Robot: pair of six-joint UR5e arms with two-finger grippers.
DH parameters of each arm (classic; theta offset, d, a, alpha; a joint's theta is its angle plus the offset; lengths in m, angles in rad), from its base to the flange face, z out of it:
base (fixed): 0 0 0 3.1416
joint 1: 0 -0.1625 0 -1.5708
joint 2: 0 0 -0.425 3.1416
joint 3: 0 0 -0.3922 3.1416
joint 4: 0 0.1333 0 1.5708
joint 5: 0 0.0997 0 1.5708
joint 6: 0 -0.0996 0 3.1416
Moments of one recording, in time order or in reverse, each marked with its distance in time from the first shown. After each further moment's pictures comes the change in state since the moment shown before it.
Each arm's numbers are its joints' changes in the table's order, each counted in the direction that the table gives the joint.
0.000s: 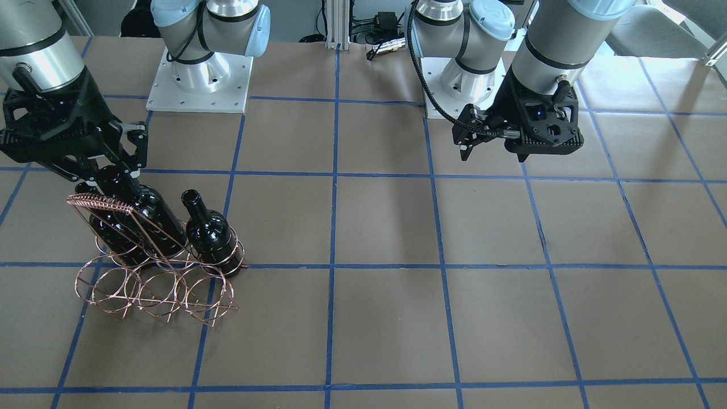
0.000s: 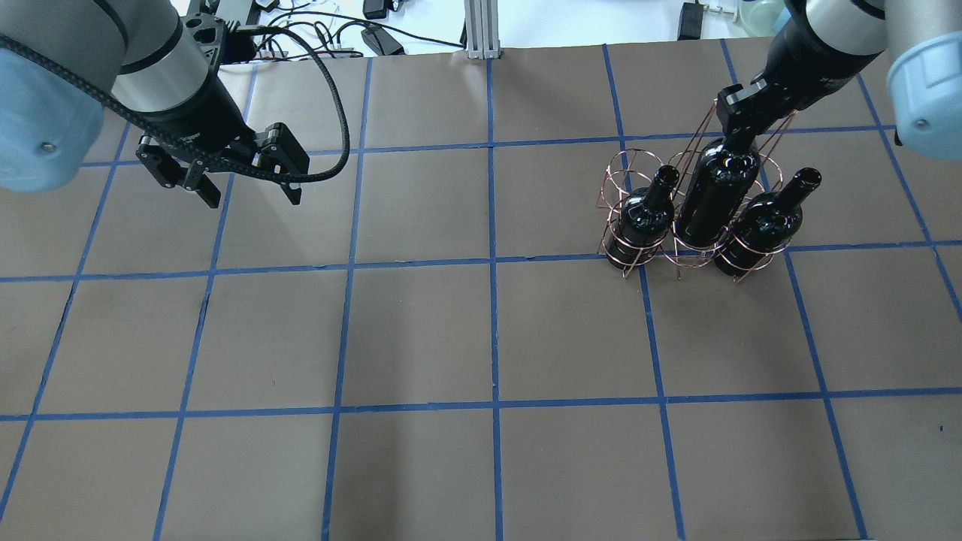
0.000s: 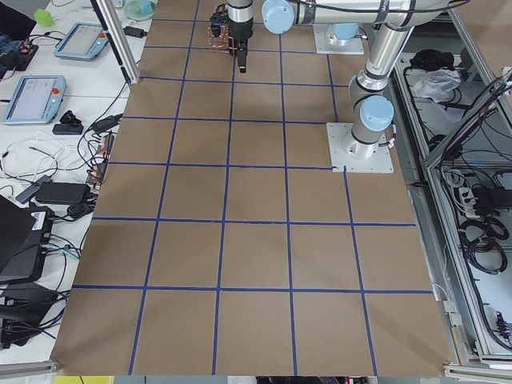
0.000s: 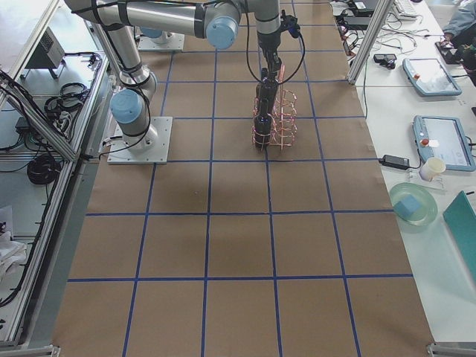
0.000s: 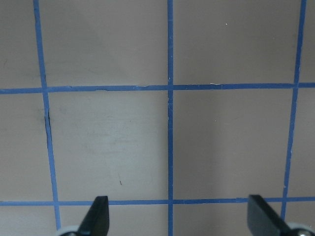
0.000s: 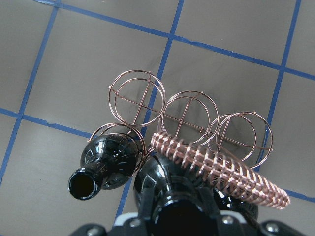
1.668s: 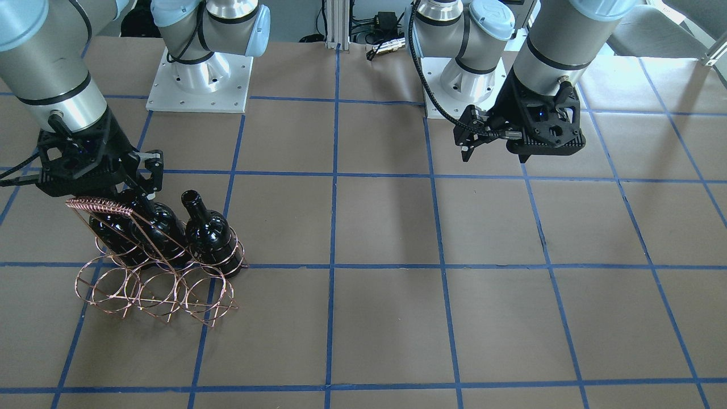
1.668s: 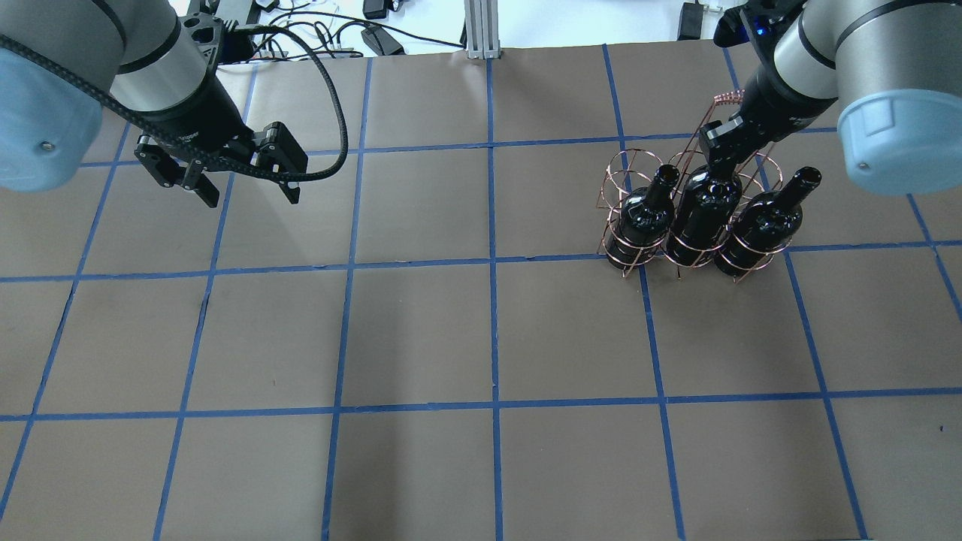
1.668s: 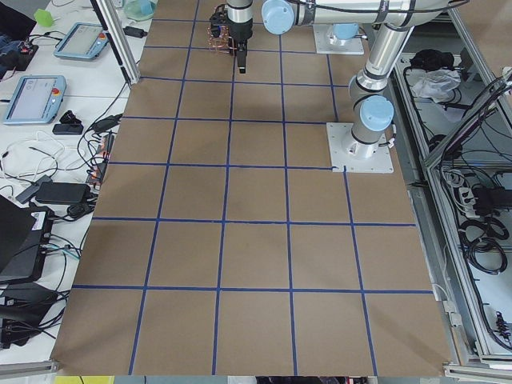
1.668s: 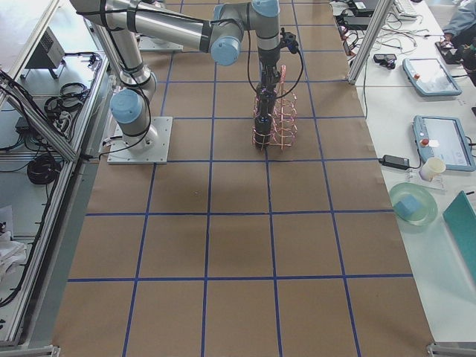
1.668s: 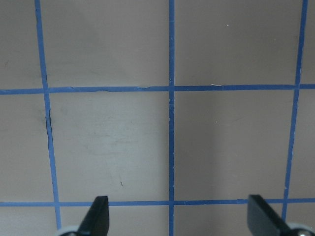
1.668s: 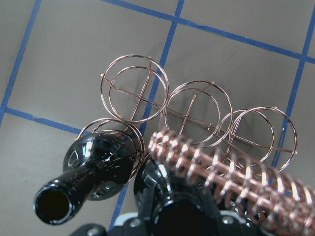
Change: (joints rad) left arm -0.004 -0.002 0.000 0.003 0.000 -0.002; right arm 0.000 0.040 -0.096 -0.107 -0.002 0.011
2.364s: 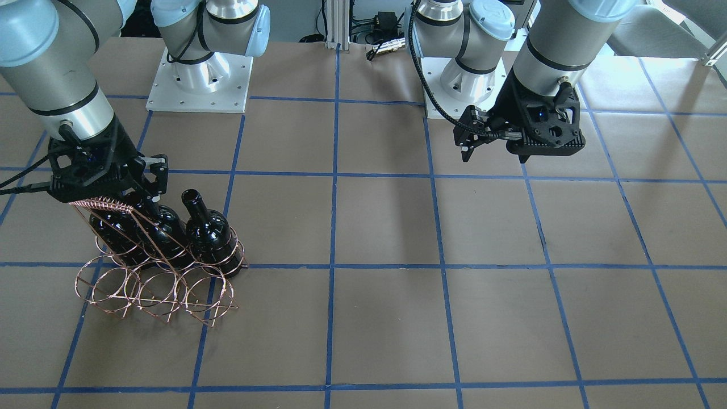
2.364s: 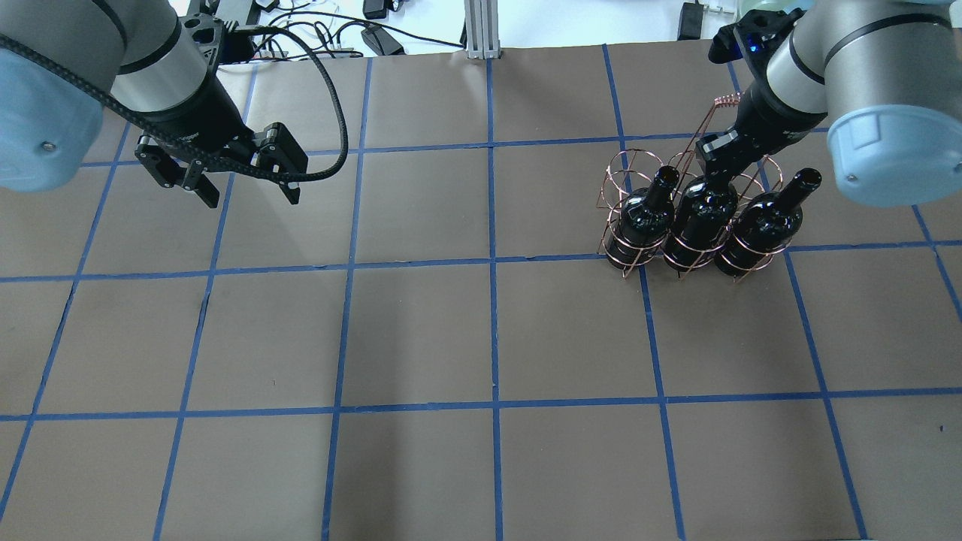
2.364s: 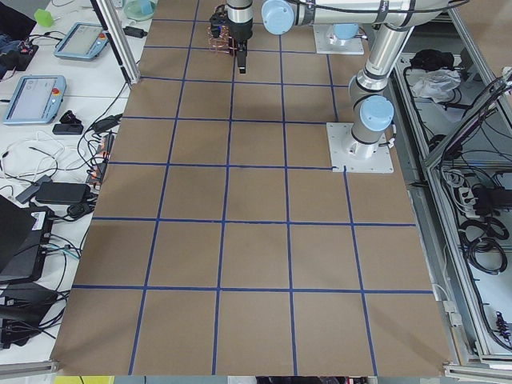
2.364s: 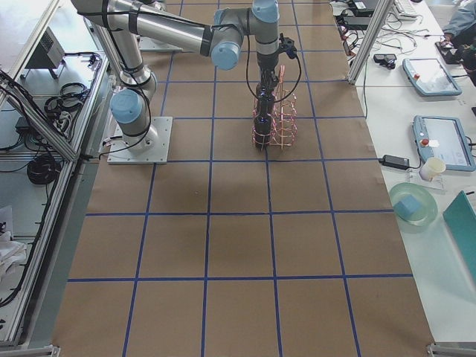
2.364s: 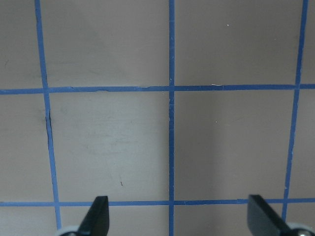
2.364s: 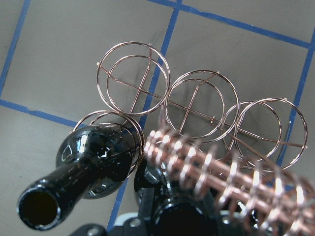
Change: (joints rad) left arm -0.001 0.000 0.001 0.000 0.001 0.000; right arm 0.000 0.005 -0.032 -0.018 -0.009 0.001
